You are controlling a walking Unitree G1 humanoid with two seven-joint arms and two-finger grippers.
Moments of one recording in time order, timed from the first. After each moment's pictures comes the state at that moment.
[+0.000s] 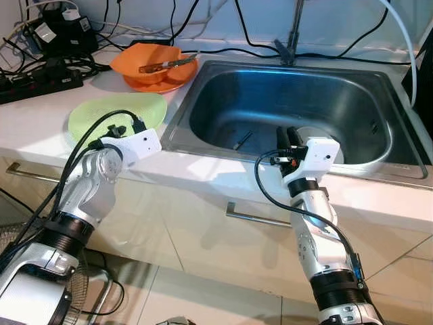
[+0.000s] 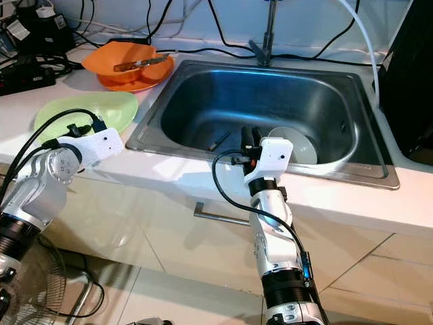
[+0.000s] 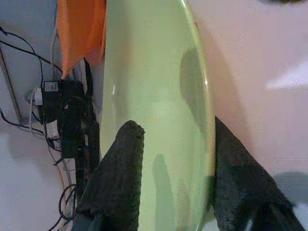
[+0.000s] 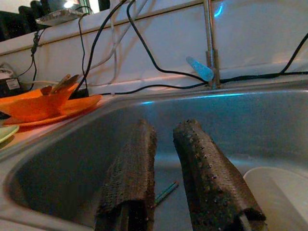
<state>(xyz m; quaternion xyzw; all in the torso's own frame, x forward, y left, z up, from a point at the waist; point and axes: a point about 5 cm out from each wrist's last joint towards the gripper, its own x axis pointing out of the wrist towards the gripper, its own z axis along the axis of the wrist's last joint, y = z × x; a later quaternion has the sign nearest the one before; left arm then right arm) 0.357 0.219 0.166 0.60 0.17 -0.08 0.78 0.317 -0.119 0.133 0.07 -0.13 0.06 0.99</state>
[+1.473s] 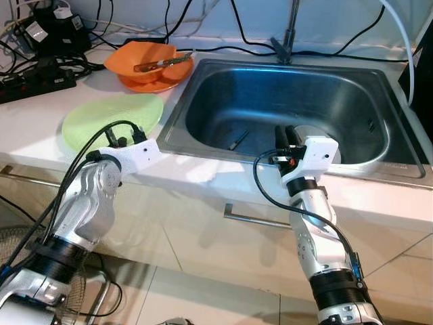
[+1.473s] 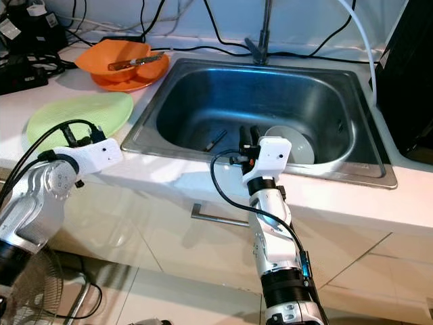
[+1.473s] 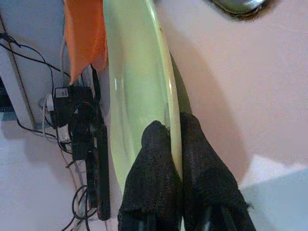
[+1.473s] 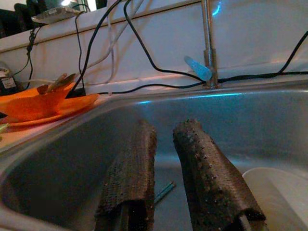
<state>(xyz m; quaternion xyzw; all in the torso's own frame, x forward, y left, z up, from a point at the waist) 0.332 0.213 0.167 0.62 0.16 -0.07 0.76 0.318 -0.118 0.135 0.07 -0.13 0.06 0.99</state>
